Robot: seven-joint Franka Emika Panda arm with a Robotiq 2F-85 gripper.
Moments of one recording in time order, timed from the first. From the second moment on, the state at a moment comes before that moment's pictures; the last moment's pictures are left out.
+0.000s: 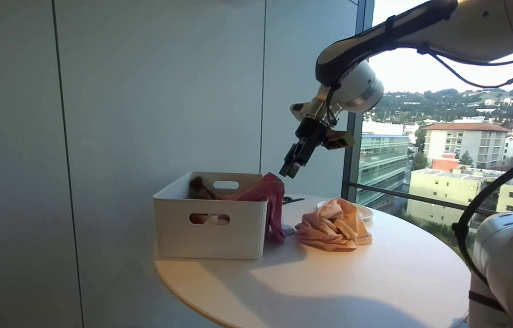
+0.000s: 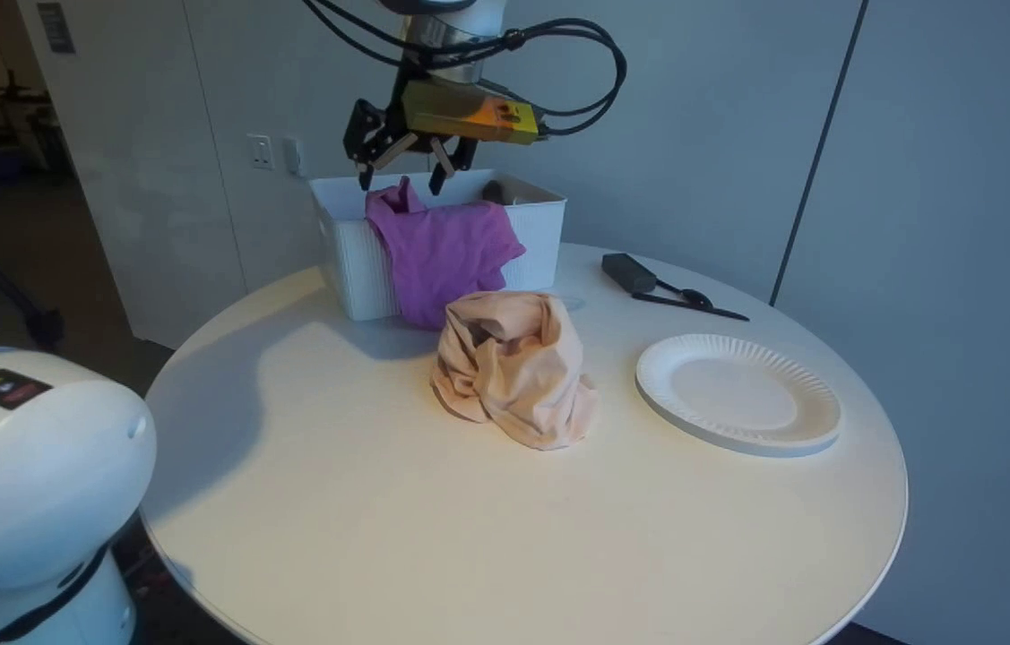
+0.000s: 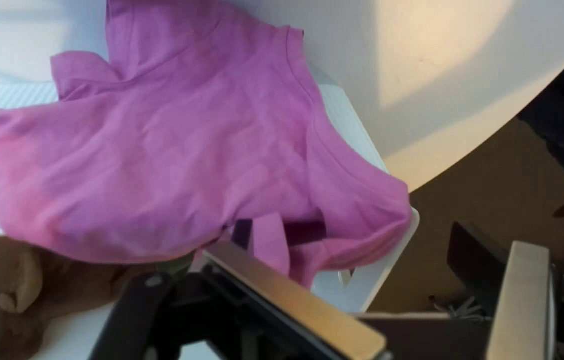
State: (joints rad) arm 0.20 -0.47 -0.40 -2.32 0.35 1.98 -1.22
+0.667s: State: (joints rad) arm 0.10 -0.24 -0.27 -2.22 0.37 1.89 -1.28
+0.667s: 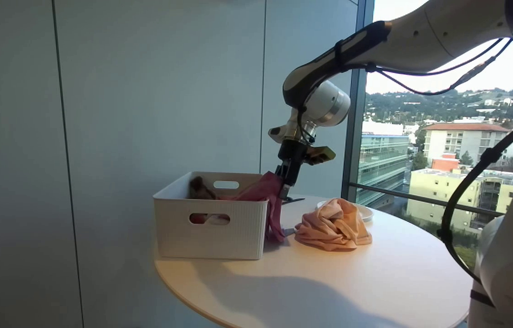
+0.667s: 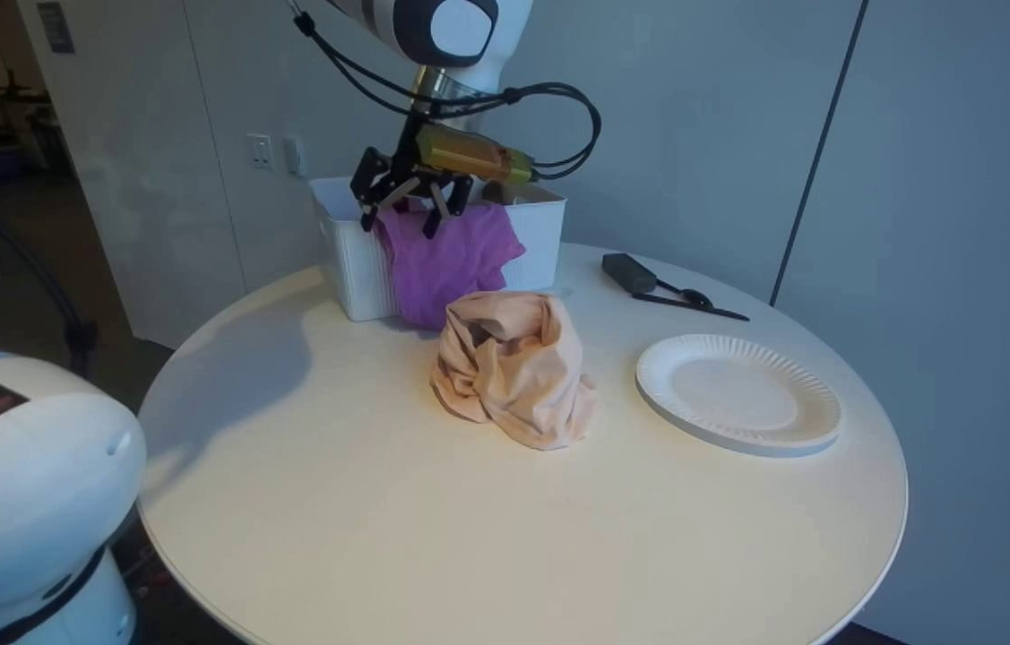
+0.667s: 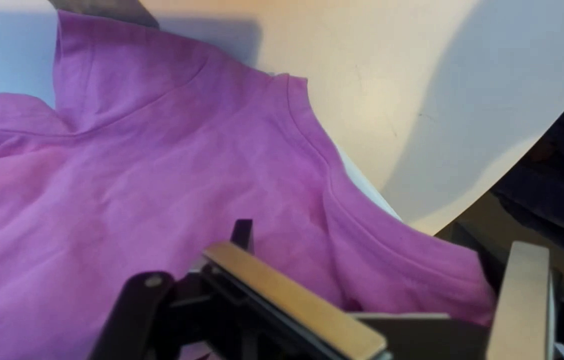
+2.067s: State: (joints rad) arm 0.05 -0.17 -0.18 -2.21 0.42 2.01 -1.29
